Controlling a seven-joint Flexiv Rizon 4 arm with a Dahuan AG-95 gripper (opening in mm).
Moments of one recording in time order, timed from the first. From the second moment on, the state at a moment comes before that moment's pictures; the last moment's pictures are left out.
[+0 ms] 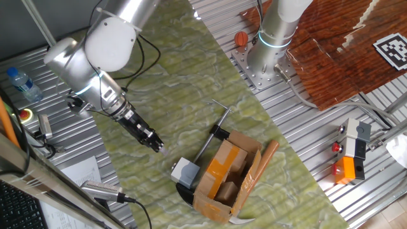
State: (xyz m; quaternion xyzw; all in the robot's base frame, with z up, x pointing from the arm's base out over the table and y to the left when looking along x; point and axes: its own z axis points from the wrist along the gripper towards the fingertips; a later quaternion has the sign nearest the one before) arm 0.570 0.194 0.071 0.18 -0.91 -0.36 0.10
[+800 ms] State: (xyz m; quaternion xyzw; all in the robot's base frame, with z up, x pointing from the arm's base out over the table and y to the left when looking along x) arm 0.581 0.218 0.072 0.17 -0.91 -0.36 0.10
